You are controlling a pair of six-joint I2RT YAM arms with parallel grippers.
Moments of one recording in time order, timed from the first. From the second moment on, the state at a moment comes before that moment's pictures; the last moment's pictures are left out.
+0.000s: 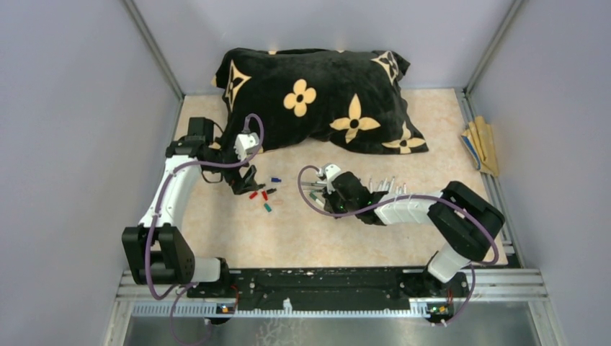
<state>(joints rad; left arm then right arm) -0.01 1.36 1.15 -0.96 0.72 0.94 0.88 1.62 0.69 0.19 0.03 0.18</state>
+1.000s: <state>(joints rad) -0.46 1.08 0.92 -0.91 0.55 1.56 0.80 1.59 0.97 0.06 -0.71 0.43</state>
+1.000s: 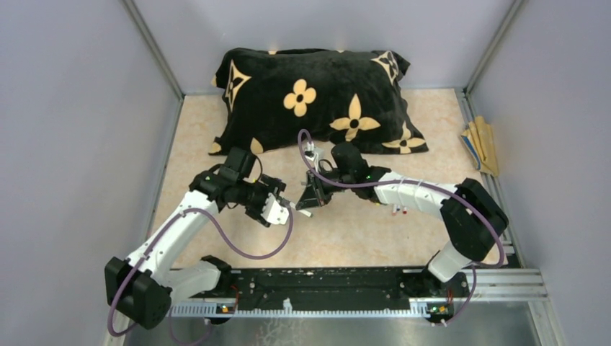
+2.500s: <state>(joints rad) -0.59 1.13 0.84 -0.66 0.31 1.49 0.85 1.60 0.92 0.17 -0.58 0.53</state>
